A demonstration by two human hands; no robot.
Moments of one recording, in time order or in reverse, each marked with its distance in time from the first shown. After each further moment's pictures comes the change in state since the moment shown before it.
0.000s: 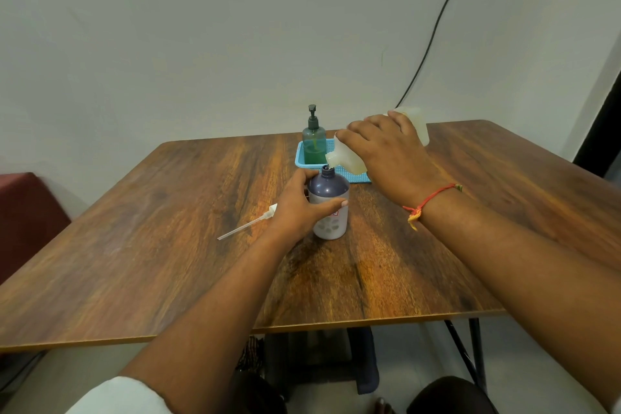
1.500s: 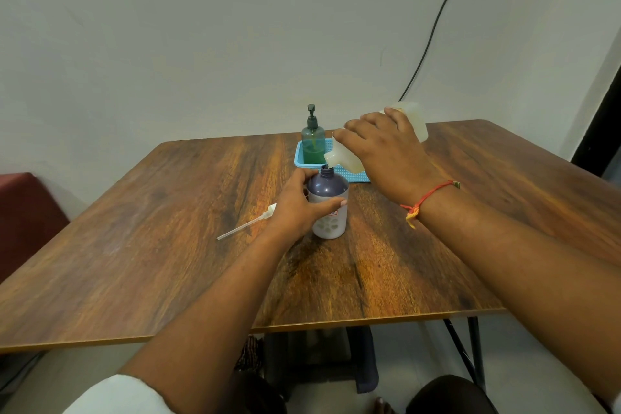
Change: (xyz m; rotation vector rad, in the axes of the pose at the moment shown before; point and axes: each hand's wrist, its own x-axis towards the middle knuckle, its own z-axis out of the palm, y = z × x) left_hand 0.002 -0.001 0.000 0.013 0.000 0.000; right_hand 0.003 -0.002 -0.005 -0.068 -0.014 -0.032
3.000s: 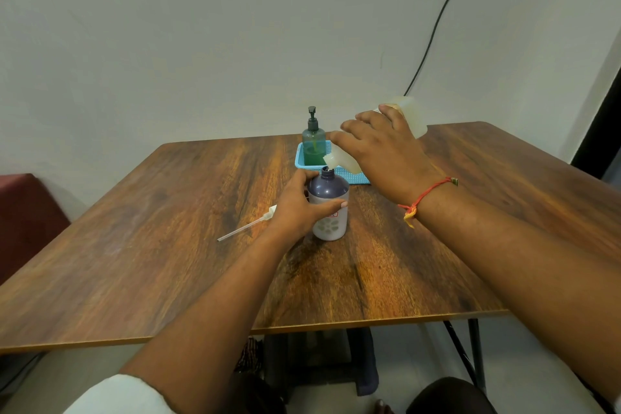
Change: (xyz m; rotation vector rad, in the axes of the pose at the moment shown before) left_hand 0.003 0.001 -0.001 0.014 -0.013 -0.024; right_hand 0.005 -0.003 -0.004 -0.056 0.051 -0.043
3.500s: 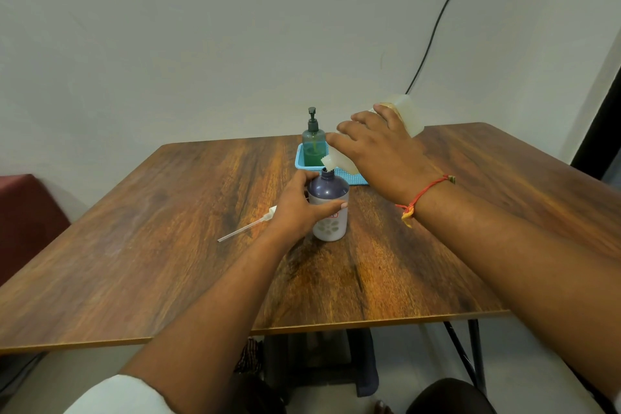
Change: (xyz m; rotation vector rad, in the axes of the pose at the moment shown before) left_hand -0.002 -0.001 0.000 -0.017 -0.002 0.005; right_hand 0.003 -0.002 -0.002 -0.015 -0.008 -0.036
